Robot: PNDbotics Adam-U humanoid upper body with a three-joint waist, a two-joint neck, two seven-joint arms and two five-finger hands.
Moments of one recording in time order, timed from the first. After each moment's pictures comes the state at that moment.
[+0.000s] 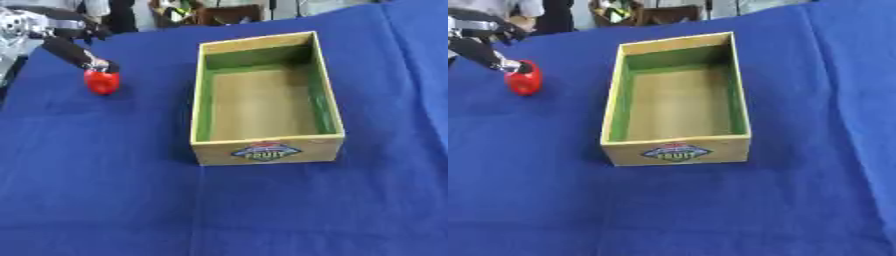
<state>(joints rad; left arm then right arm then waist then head) -1.04 0.71 -0.14 -1.05 -0.81 -0.07 -0.86 -0.37 -0.85 -0.17 -1.98 0.39 0.00 -0.22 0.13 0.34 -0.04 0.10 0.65</state>
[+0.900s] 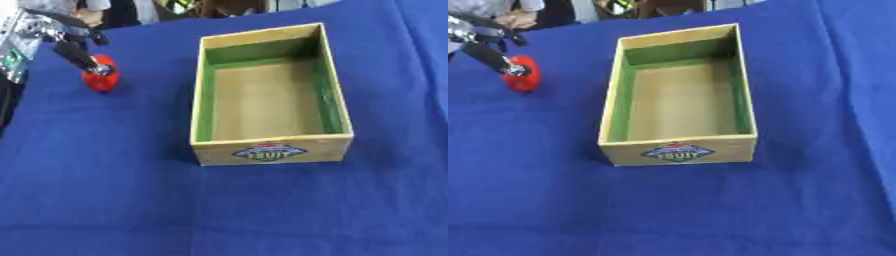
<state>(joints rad) -1.08 0.70 -0.08 -0.94 -1.00 -0.06 -0.87 -0.37 -0.85 -0.16 -1.98 0.39 0.00 -0.25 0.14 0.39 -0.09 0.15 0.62</state>
